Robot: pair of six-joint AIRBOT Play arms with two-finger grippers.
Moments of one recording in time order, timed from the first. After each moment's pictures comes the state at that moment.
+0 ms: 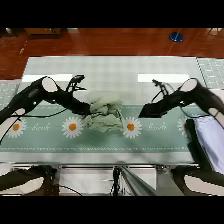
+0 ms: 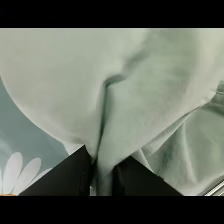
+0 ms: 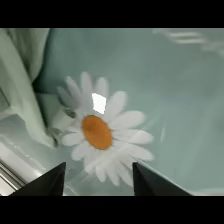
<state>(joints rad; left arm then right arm) -0.28 -1.36 0.97 1.03 -1.12 -1.27 0.14 -1.39 0.91 -0.88 1.23 1.21</state>
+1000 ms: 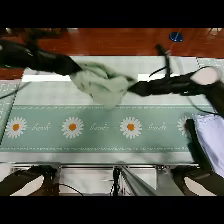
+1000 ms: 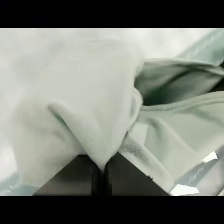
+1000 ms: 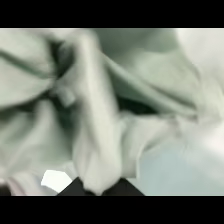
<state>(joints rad) -0.17 -1.14 1.45 0.93 -1.24 -1.24 0.20 -1.10 1.07 -0.63 1.01 1.15</state>
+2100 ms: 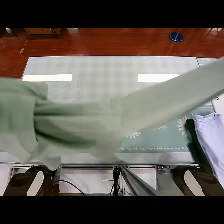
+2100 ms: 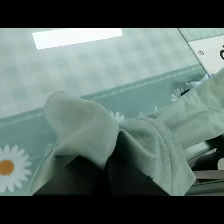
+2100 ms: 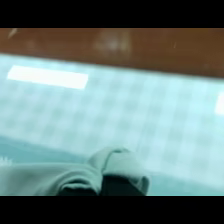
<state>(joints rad) 0.15 -0.58 1.62 0.85 -1.75 -1.60 -0.24 -0.77 1.78 -1.01 1.70 1.50</state>
